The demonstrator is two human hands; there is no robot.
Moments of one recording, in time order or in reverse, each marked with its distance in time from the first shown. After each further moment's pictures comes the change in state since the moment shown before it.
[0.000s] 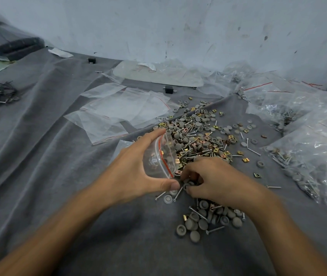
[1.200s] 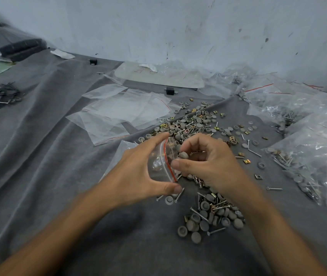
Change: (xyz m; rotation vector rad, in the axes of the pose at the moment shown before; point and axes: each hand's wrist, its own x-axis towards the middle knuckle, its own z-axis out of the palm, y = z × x) left_hand 0.001 0.000 0.004 0.030 -0.038 -0.009; right_hand 0.005 -0.020 -0.001 1.019 0.379 -0.054
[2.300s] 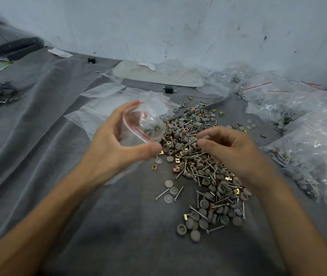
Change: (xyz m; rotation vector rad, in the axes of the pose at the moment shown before) left_hand 0.005 0.000 -0.035 -0.403 0.261 0.032; right_hand 0.001 0.004 -0.041 -0.093 0.151 0.023
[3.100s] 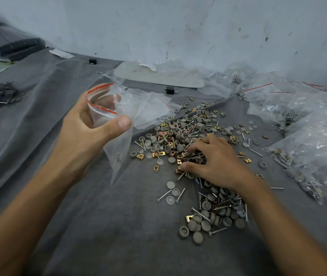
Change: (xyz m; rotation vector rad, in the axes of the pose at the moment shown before) left_hand 0.007 0.005 -0.034 -0.174 0.235 0.095; right_hand 0.019 0.024 0.016 -0.909 -0.207 0.068
